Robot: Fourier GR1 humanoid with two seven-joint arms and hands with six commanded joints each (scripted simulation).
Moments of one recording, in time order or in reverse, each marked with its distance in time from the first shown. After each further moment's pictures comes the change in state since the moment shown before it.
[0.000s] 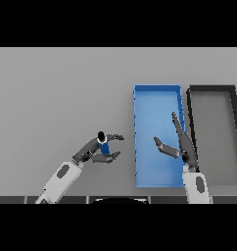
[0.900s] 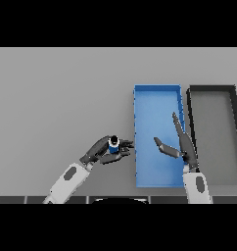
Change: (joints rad) left arm 0.001 -0.079 -0.028 -0.126 -0.034 0.058 -0.110; right arm 0.000 -0.013 0.003 0.019 0.036 -0.012 -0.006
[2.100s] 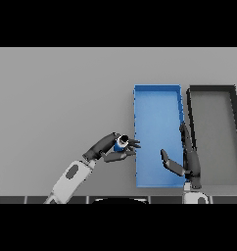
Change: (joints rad) left arm -0.039 -0.053 0.037 -0.088 -0.060 -0.096 0.137; right arm 0.245 0.098 0.034 -0.327 -0.087 -0.054 -0.136
